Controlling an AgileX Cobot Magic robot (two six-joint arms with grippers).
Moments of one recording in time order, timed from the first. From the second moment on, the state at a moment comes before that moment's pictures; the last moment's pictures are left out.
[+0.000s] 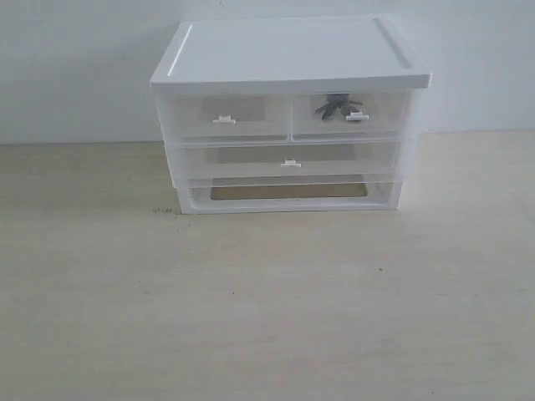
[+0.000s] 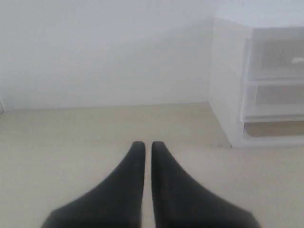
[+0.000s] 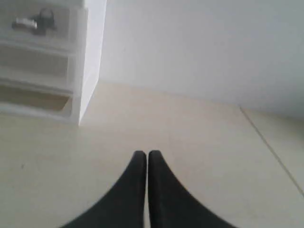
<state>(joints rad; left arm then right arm) -0.01 0.00 0.00 0.09 0.15 -0.05 -0.02 0.00 0.00 -0.04 0.18 -0.15</state>
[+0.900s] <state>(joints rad) -0.01 0.20 -0.13 0.35 -0.74 -0.52 -0.02 0.00 -0.04 -0.21 -0.69 0.31</state>
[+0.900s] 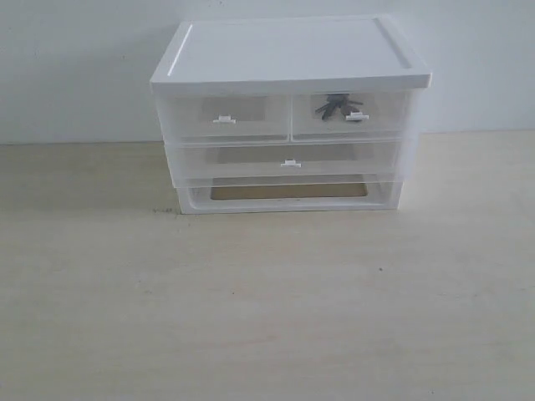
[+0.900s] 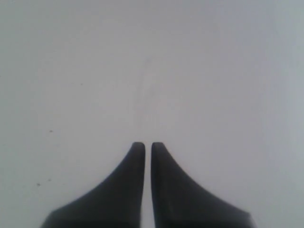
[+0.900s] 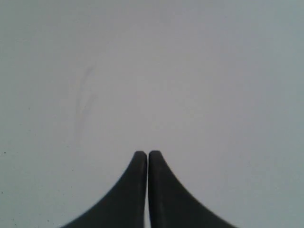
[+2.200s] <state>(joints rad) -0.15 1.96 -0.85 0.85 -1.21 0.32 0.08 1.66 -0.72 -0.73 -0.88 0.30</state>
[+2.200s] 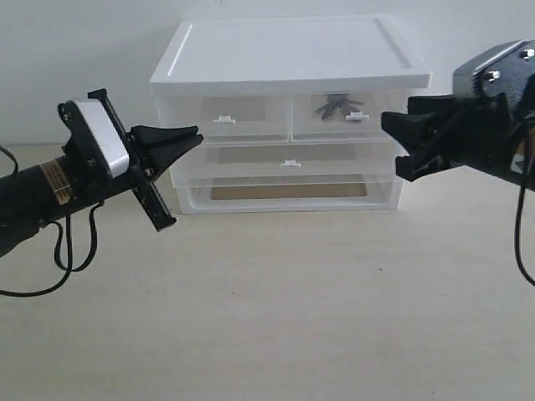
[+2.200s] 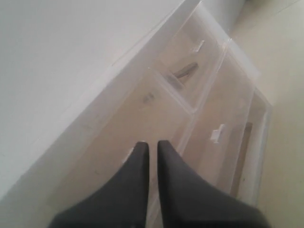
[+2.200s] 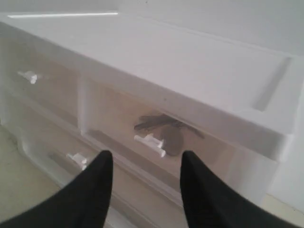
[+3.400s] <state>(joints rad) -0.15 2.05 -0.98 0.84 -1.21 0.34 0.20 1.83 -0.88 -0.51 -0.72 -0.44</state>
